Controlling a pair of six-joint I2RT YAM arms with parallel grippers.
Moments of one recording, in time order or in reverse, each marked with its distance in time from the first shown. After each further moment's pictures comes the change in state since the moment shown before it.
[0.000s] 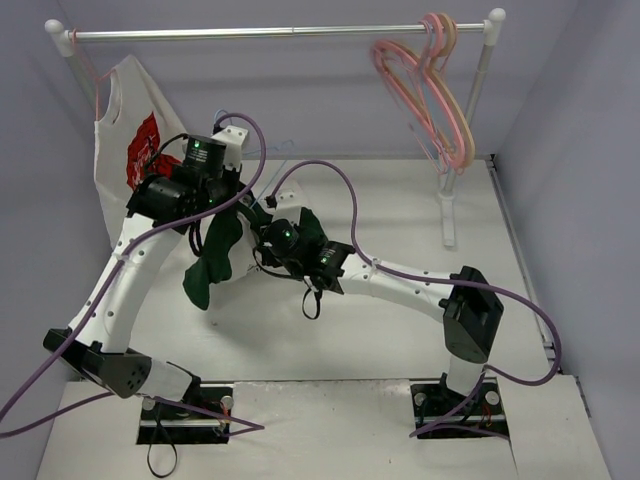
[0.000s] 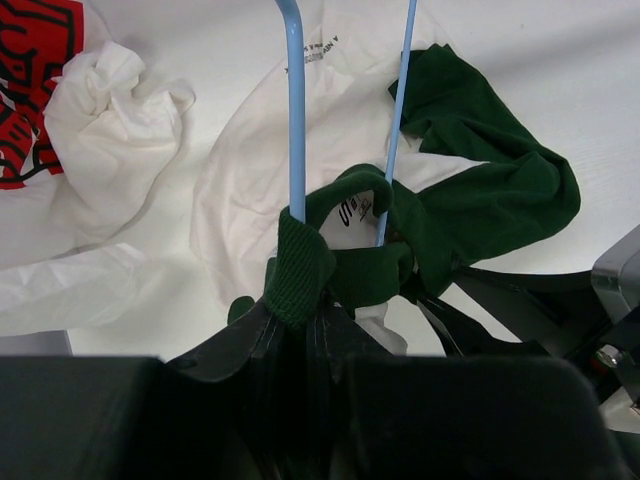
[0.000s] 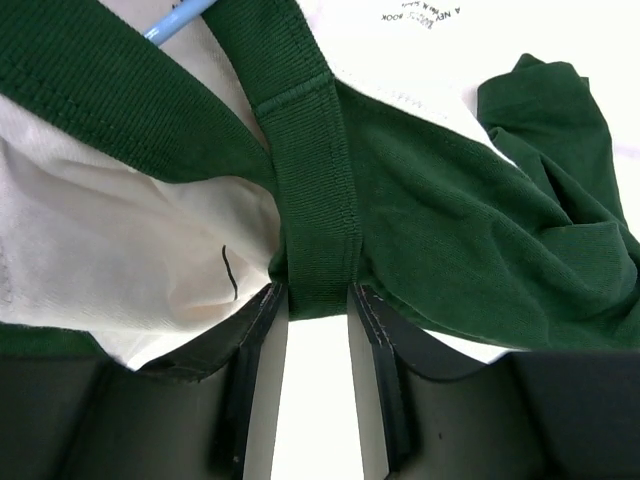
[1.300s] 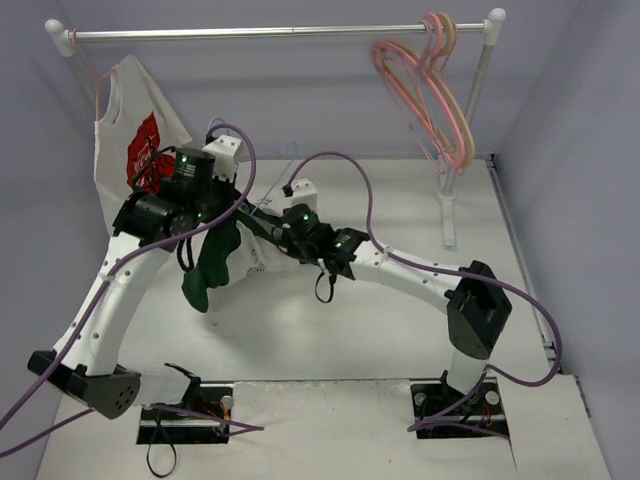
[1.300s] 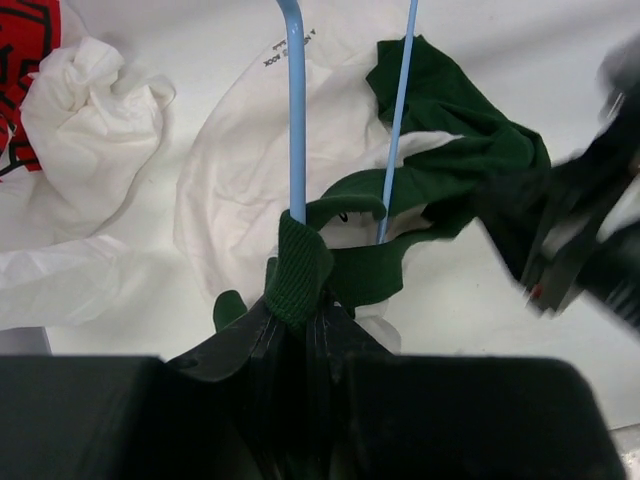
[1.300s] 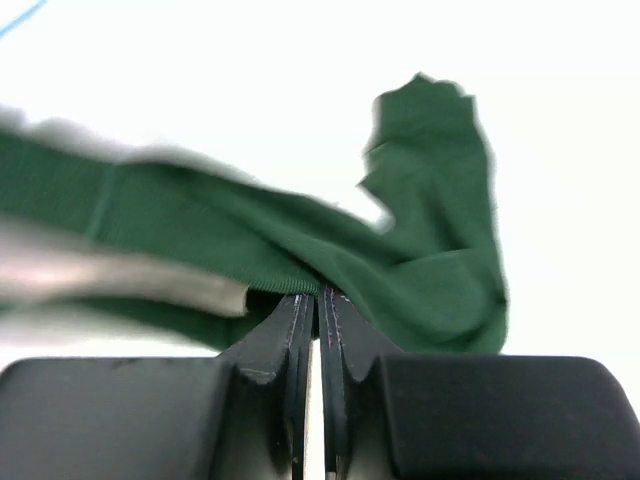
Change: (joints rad) left arm 0.000 -0.091 -0.086 0.020 0.042 -0.007; right arm -0.099 -0.005 -0.034 -0.030 -0.034 -0.103
